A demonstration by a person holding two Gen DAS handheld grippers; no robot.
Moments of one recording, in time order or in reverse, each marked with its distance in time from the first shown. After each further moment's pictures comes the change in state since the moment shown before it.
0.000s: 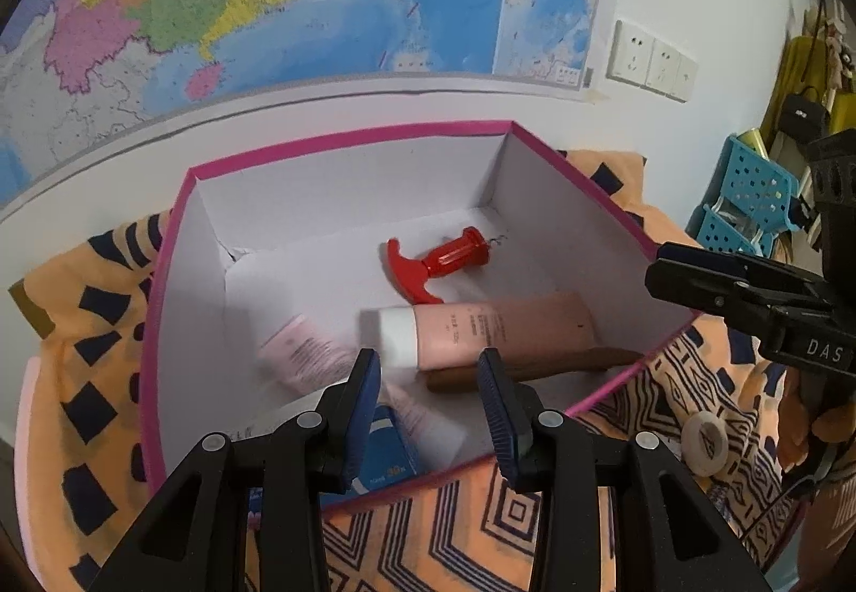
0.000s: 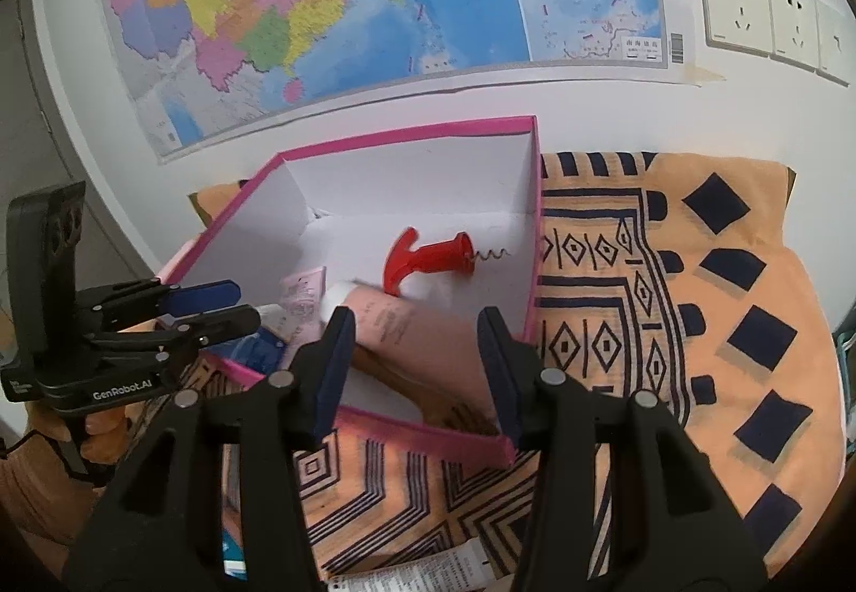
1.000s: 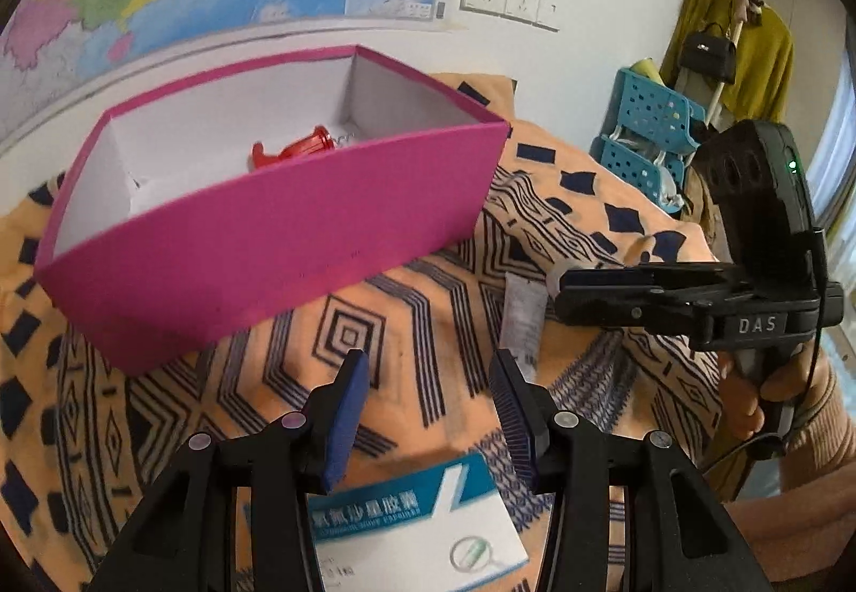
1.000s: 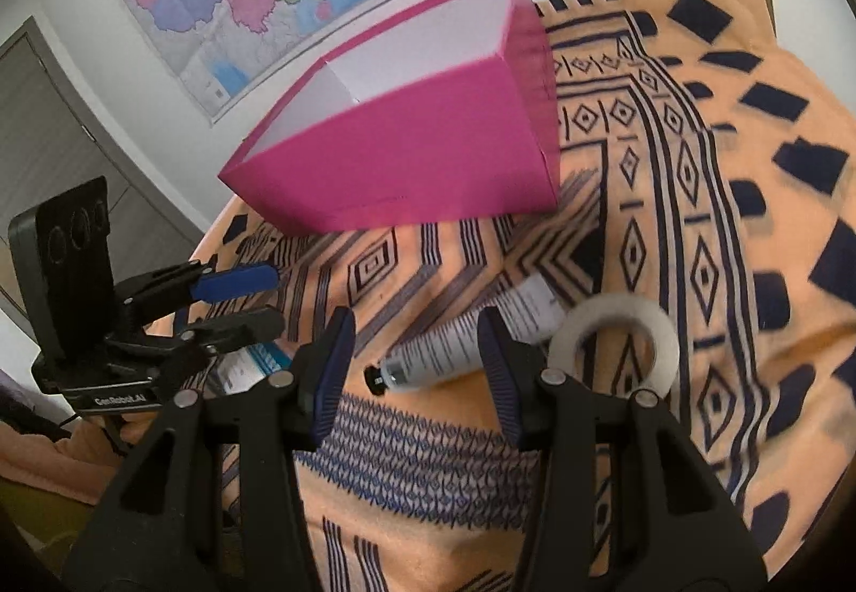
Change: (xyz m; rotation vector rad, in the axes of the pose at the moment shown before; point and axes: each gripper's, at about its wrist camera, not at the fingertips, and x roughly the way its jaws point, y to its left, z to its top) left arm -0.036 -0.068 -0.098 0.109 0.073 -0.198; right arm -0.041 -0.005 -0.125 0.169 0.136 0.165
